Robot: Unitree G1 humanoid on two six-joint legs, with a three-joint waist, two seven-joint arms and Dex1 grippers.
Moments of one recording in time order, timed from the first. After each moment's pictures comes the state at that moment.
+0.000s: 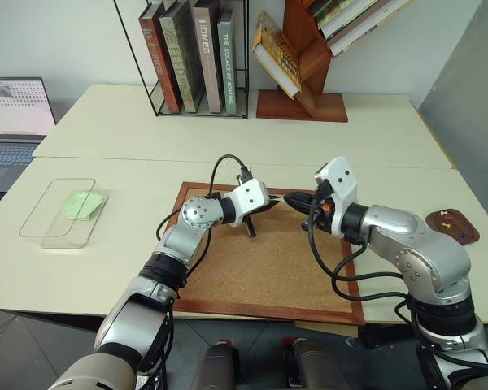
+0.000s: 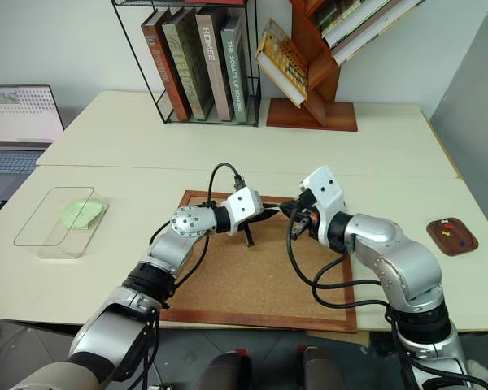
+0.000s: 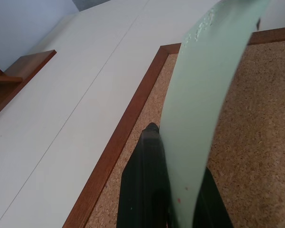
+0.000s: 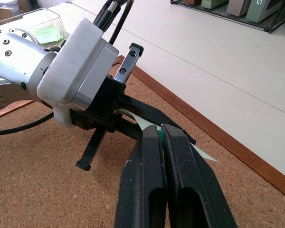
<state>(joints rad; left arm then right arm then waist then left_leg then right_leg) -0.71 0.33 -0.29 0.52 0.05 -0.18 -0.82 -0.49 -0.41 0.09 -0.49 0.45 1.00 0.47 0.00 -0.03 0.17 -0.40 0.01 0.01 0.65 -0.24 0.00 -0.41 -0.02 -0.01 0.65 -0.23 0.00</state>
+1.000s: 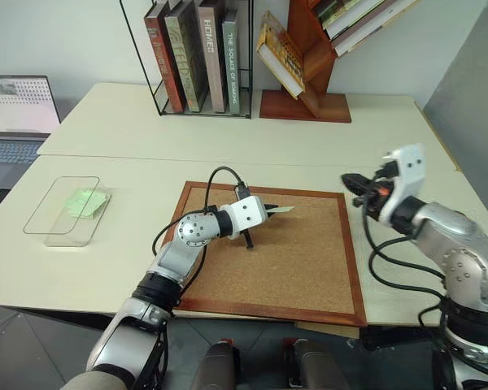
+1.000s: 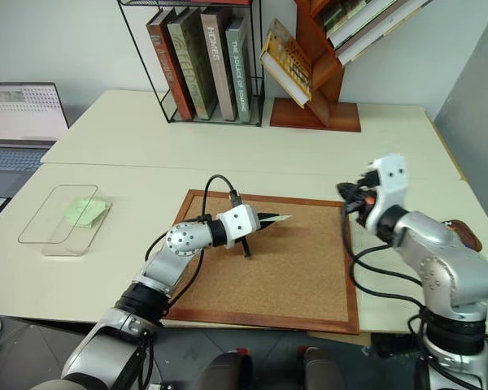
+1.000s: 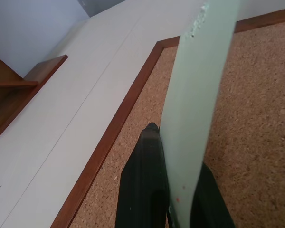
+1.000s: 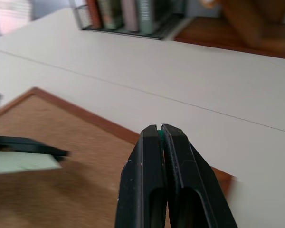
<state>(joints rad) -0.53 0.35 -0.27 0.30 0.11 -0.20 -0.76 -0.35 -0.52 -0.29 -0.46 0.48 0.96 0.34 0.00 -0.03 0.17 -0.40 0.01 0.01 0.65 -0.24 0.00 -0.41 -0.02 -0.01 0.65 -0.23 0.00</state>
